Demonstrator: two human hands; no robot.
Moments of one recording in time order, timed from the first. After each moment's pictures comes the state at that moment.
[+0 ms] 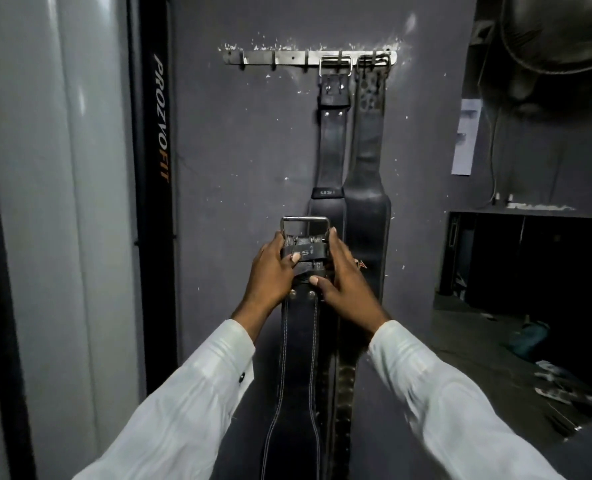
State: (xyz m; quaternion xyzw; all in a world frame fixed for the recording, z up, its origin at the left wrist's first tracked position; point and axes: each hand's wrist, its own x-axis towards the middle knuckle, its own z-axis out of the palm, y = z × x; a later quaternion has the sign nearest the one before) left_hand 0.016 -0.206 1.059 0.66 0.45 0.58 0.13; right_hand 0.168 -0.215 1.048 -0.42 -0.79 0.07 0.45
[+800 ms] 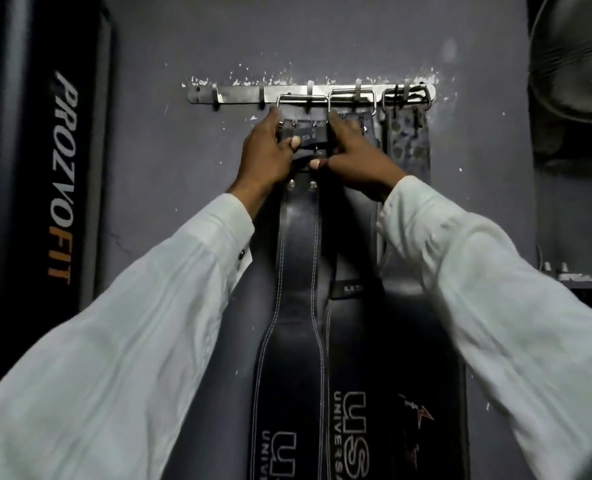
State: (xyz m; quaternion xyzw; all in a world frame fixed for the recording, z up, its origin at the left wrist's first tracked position) left_hand -0.018 0.076 1.362 0.68 0.30 0.67 -0.07; right_hand 0.138 0.050 1.365 -0.41 -0.76 -0.07 0.50
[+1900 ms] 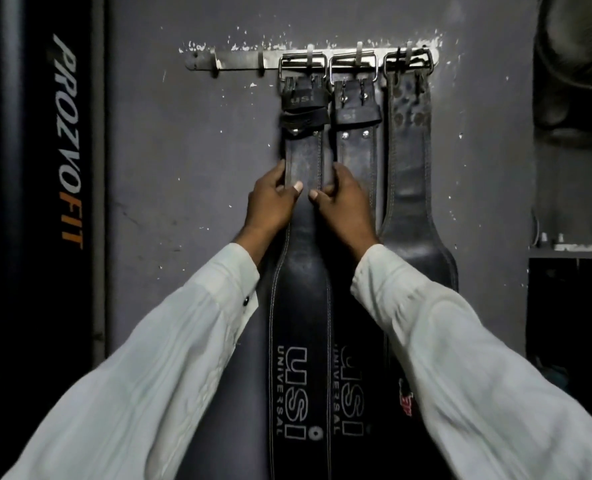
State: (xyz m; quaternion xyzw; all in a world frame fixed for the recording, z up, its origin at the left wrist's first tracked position) left_hand -0.014 0.107 1.260 0.69 0.28 0.66 0.13; right_hand 0.122 0.090 1.256 -0.39 -0.66 -0.06 0.64
